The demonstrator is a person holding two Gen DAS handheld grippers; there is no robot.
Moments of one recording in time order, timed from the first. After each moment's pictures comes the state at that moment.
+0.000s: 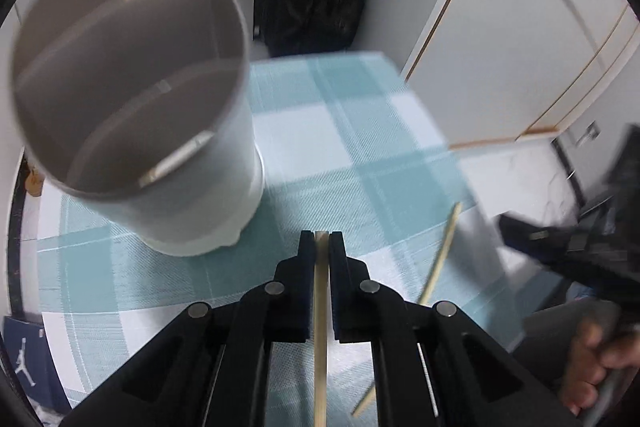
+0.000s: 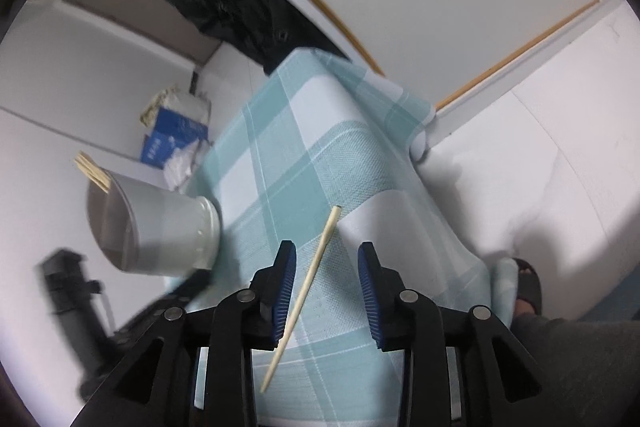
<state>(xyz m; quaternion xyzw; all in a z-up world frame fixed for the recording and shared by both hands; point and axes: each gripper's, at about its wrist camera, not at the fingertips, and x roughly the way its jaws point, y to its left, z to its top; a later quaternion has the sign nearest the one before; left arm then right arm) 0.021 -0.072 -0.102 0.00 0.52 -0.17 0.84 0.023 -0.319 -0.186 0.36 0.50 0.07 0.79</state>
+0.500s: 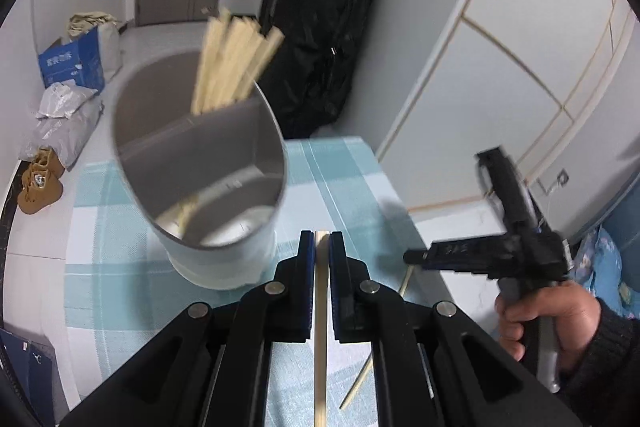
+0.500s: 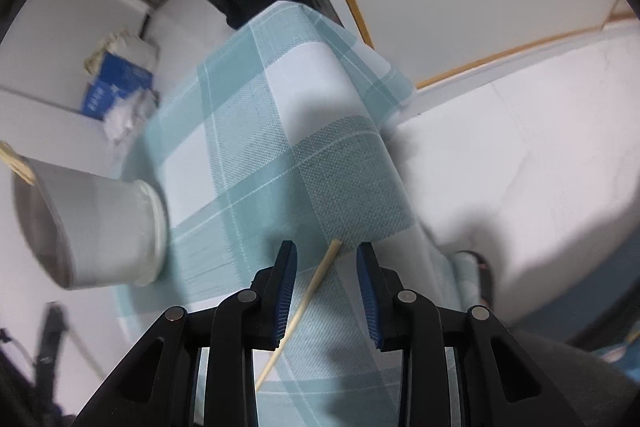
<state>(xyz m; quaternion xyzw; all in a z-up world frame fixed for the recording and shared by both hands) -0.006 -0.027 -0.034 -0.06 0.43 -0.20 0.88 0.088 -0.285 -0.195 0.24 0.61 0.02 0.76</state>
